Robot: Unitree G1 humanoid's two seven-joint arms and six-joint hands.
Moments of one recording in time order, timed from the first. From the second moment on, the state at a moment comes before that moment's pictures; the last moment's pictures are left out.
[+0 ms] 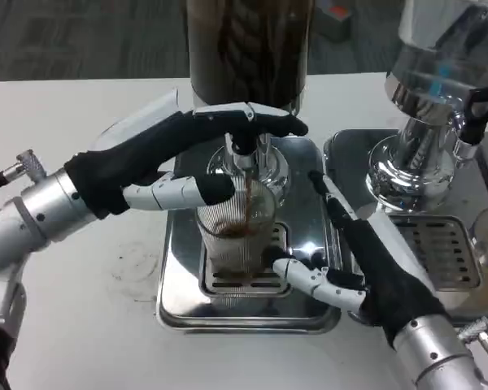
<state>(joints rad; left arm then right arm) -0.55 0.47 -0.07 0.72 -0.19 -0.94 -0.88 0.14 -0.13 0.26 -0.27 -0.42 0.16 0.10</state>
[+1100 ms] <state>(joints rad) -0.53 0.47 -0.06 0.71 -0.19 -0.94 -0.87 0.02 -0.13 0.28 -0.14 -0.39 0.16 0.10</state>
